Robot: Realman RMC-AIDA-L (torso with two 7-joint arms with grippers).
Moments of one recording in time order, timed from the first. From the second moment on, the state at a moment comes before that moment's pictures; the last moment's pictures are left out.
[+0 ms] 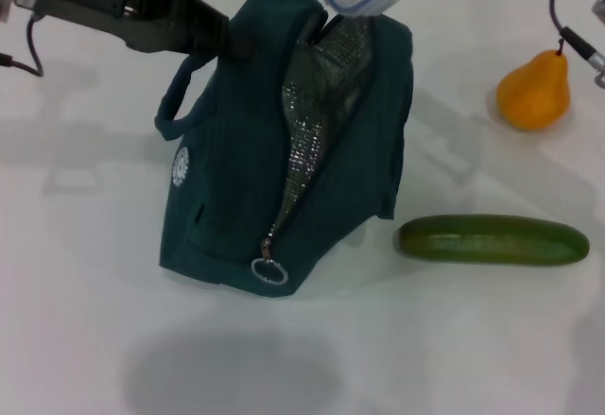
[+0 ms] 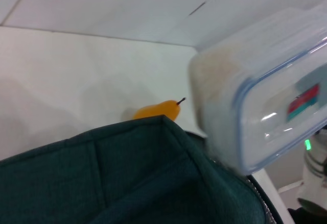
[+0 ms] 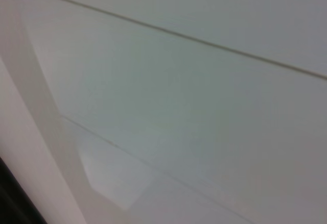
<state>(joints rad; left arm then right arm) -0.73 -1.94 0.76 1.12 2.08 1.89 -2.70 0.85 2.03 -1.30 -0.09 -0.52 -1.60 1.78</state>
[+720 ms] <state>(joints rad) -0.73 -1.94 0.75 1.06 2.04 1.85 -2.69 0.75 2.03 -1.64 -0.22 -0.44 -1.47 1.78</state>
